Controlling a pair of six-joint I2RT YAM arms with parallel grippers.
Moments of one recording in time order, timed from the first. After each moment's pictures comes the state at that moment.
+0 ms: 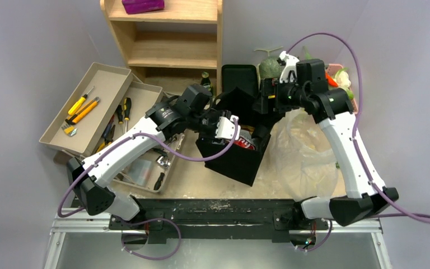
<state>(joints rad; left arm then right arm) -0.81 1.48 1.52 -0.82 0.45 0.93 0.31 1.36 1.64 -1.01 -0.21 0.21</state>
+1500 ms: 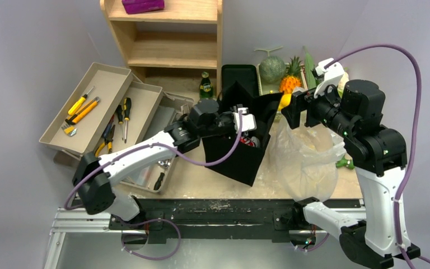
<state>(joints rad) -0.91 1.51 1.23 0.02 0.31 0.49 0.29 1.05 1.76 -1.10 -0.11 -0.03</state>
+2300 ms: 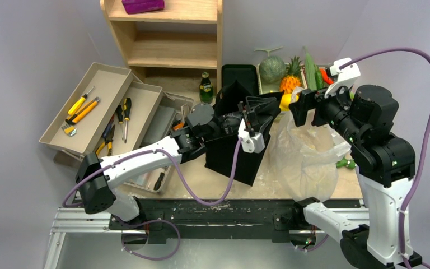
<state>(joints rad) -1.03 1.49 1.28 0.48 0.33 0.87 0.29 1.00 1.76 -1.07 -0.05 0.01</state>
